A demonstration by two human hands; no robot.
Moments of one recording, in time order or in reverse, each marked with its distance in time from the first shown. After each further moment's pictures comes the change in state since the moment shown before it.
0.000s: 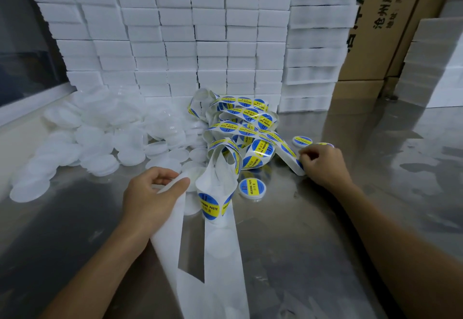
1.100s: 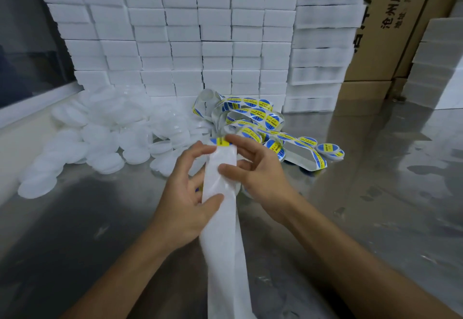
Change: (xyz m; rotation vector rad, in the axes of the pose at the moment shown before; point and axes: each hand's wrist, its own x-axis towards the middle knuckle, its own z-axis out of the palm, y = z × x) left_hand -0.031 0.025 0.024 -0.548 -0.489 0.342; right_hand -0.082 -0.159 0.010 1.075 -0.432 0.030
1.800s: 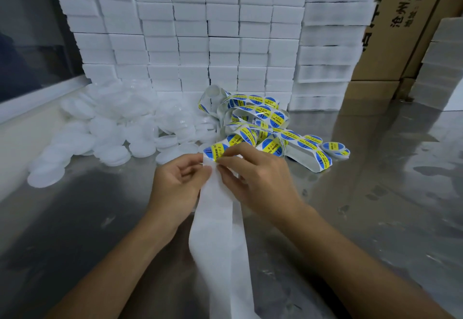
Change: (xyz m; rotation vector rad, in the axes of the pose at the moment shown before) left_hand 0.008 -0.004 -0.009 0.144 0.403 -0.184; right_hand -0.010 0.010 0.001 -1.082 0.095 -0.924
